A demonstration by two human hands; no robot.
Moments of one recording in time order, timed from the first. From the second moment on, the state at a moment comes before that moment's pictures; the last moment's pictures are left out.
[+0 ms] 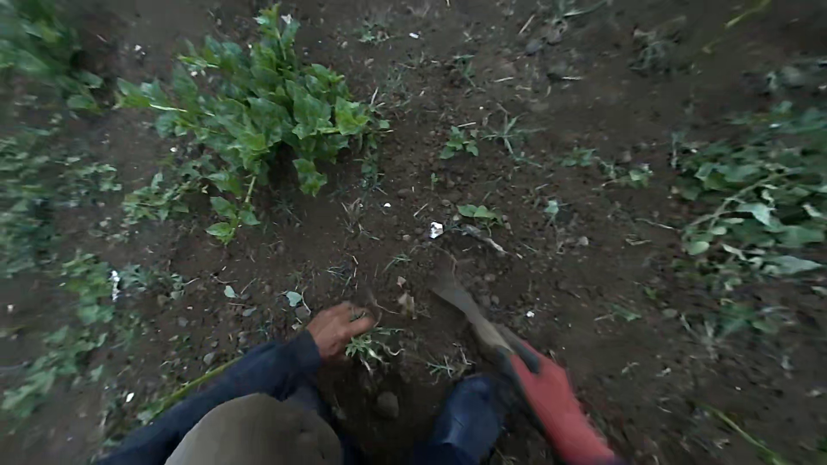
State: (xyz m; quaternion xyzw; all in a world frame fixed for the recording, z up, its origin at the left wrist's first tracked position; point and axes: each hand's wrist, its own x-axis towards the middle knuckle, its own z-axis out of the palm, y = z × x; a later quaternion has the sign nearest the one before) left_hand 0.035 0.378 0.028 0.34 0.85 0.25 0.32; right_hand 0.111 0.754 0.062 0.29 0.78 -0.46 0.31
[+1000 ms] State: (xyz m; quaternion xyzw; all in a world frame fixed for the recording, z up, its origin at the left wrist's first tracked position) left_hand -0.192 0.439 0.011 0.05 0.91 0.02 0.41; right_hand 0.005 0.637 0.033 0.33 0.68 -0.60 0.26
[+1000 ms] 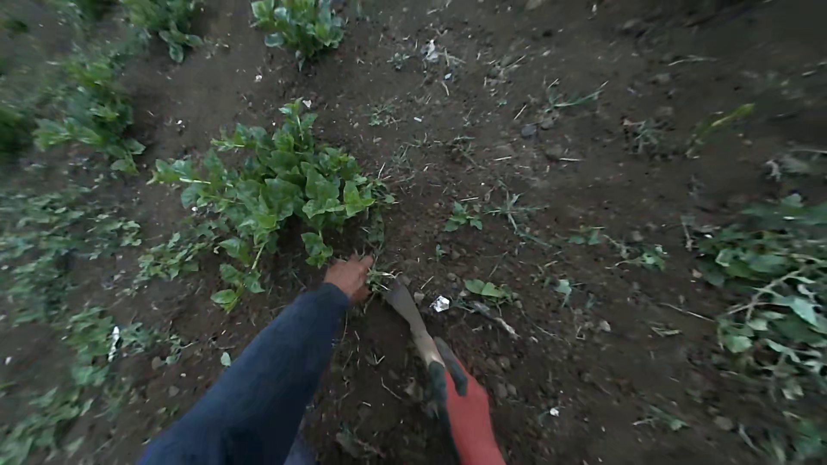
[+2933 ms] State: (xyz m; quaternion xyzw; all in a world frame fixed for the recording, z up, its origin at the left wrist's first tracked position) left_hand -0.066 0.533 0.003 0.44 0.78 0.30 0.31; right_hand -0.047 0.718 0.074 0.30 0.71 -0.61 0.16
